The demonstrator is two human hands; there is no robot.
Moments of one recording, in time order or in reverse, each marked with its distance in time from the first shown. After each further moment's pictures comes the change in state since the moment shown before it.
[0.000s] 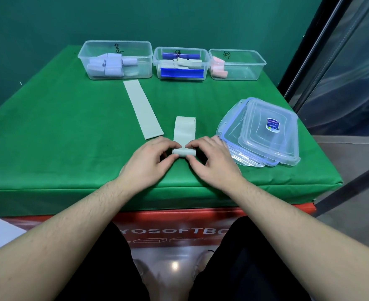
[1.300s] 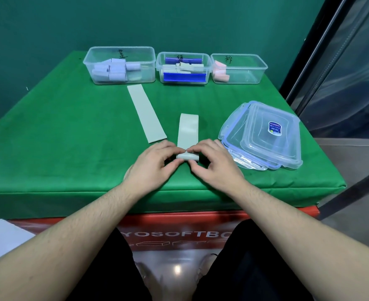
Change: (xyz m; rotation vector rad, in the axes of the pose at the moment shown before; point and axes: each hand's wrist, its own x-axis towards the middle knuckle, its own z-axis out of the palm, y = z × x) left_hand -0.001 0.002 0.002 0.000 0.009 0.007; right_hand 0.000 0.004 0.002 0.097 0.013 -0.060
